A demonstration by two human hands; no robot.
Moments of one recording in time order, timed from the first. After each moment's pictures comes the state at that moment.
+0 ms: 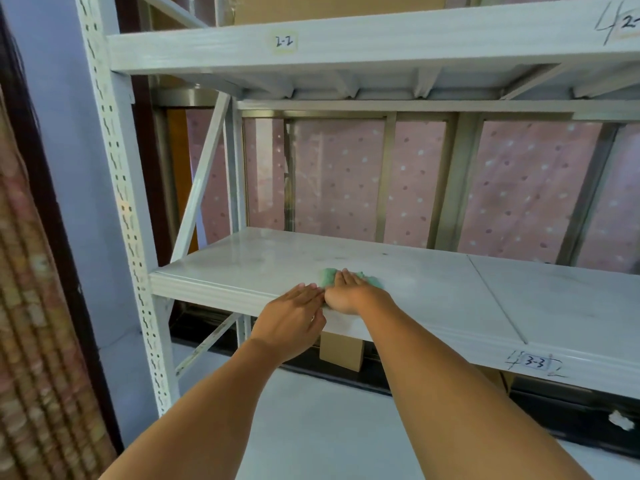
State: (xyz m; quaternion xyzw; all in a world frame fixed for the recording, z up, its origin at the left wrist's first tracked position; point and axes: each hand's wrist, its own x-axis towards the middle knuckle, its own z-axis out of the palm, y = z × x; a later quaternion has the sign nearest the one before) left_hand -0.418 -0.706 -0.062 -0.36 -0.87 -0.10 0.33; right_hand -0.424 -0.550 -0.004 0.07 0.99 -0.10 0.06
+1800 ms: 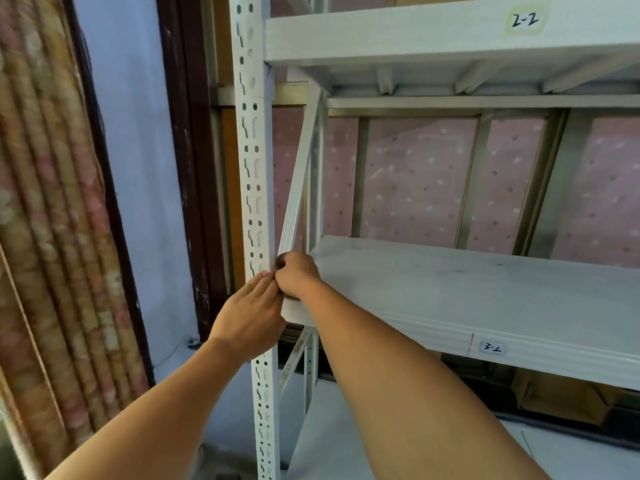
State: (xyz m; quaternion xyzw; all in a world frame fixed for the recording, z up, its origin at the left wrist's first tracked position) left_hand -0.557 -1.007 -0.049 -0.33 -0.86 0.18 0.36; right_hand -0.590 -0.888 0.009 0.04 0.92 -0.36 -0.12
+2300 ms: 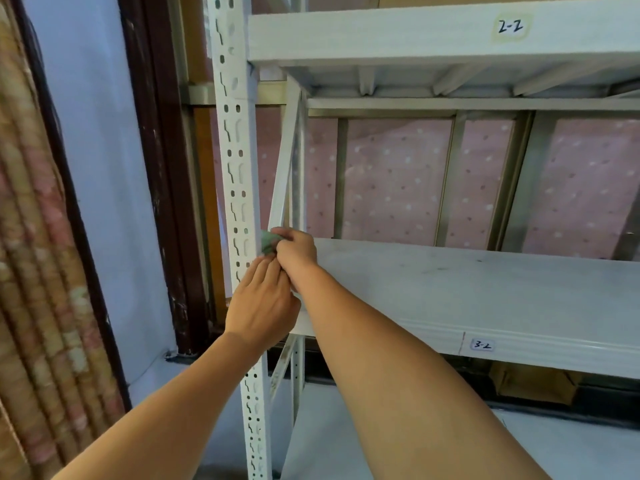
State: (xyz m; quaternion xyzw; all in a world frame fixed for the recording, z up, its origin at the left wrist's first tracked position) left_hand -0.567 -0.970 -0.022 -0.29 -0.87 0.01 0.40; right_hand -0.603 -0.883 0.038 0.08 0.72 -0.66 -0.20
